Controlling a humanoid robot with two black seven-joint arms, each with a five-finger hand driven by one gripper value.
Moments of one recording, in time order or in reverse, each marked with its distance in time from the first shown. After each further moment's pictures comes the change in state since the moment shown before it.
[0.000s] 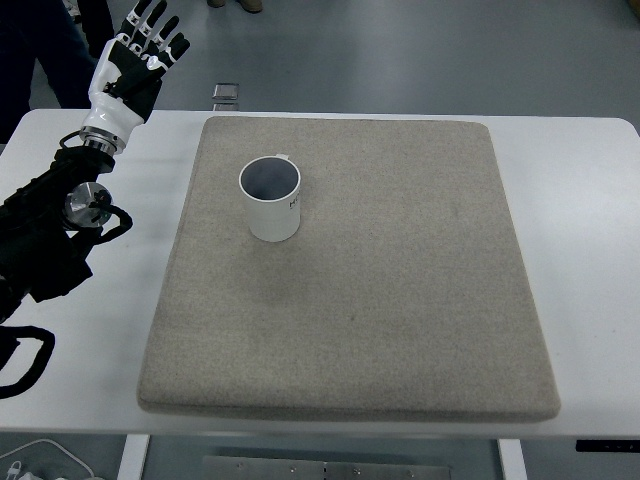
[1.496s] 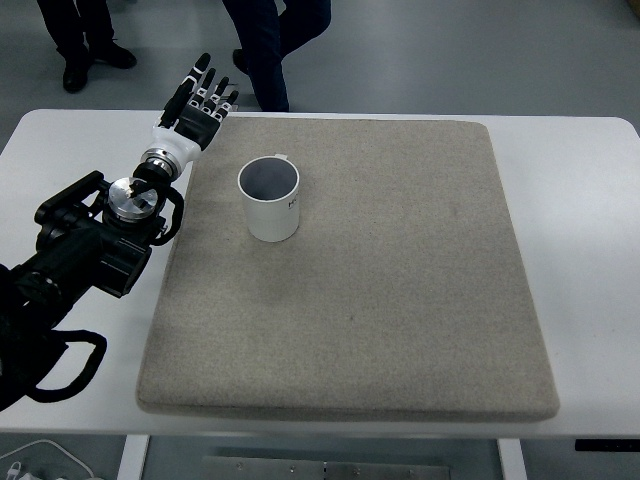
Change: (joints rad) left arm -0.014 -0.138 -0.082 0.006 -0.646 0.144 0.516; right arm 0.005 0.000 0.003 0.011 0.002 0.002 -0.002
